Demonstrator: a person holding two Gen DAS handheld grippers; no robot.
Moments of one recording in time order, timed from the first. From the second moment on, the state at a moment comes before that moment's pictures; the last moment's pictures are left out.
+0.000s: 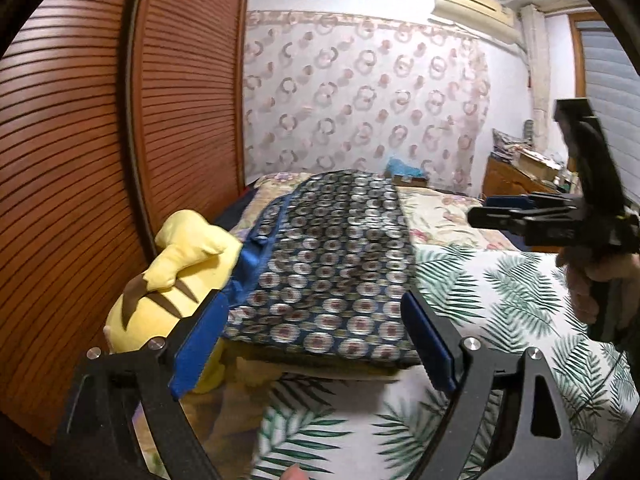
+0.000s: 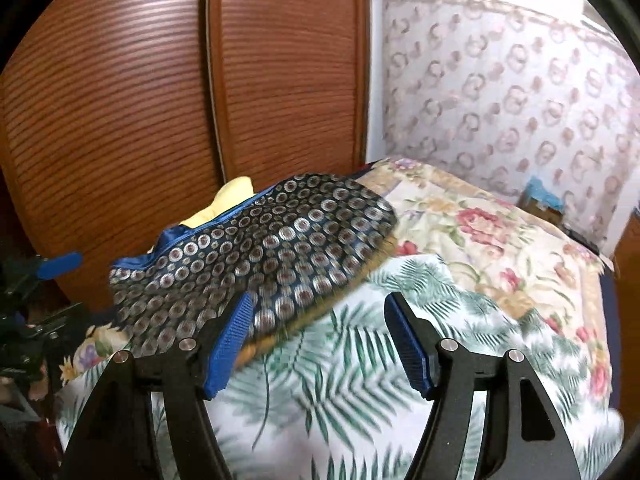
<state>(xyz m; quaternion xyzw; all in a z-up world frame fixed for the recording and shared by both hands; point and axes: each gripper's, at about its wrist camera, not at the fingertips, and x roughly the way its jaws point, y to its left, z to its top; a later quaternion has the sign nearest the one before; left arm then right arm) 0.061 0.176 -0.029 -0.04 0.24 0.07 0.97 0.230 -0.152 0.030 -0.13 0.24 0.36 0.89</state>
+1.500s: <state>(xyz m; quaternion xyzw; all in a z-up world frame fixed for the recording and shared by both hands) 0.056 0.006 0.029 0.00 0.20 -0.04 0.98 0.047 -0.251 -0.019 0.01 0.14 0.12 0.98</state>
